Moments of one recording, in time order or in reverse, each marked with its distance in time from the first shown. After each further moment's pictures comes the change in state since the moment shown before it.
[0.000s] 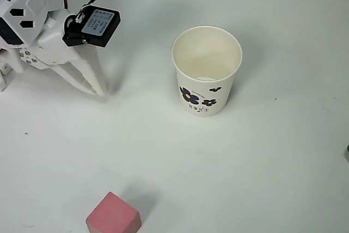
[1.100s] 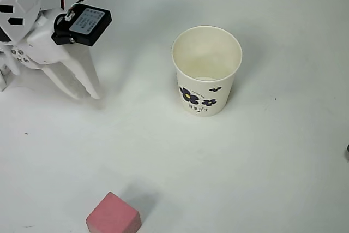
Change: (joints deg) arm 6.1 0.0 -6.9 4.4 -2.4
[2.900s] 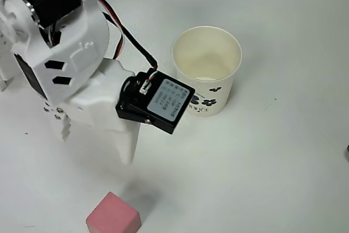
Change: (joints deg) arm 17.1 -91.3 -73.9 -3.5 -15.8
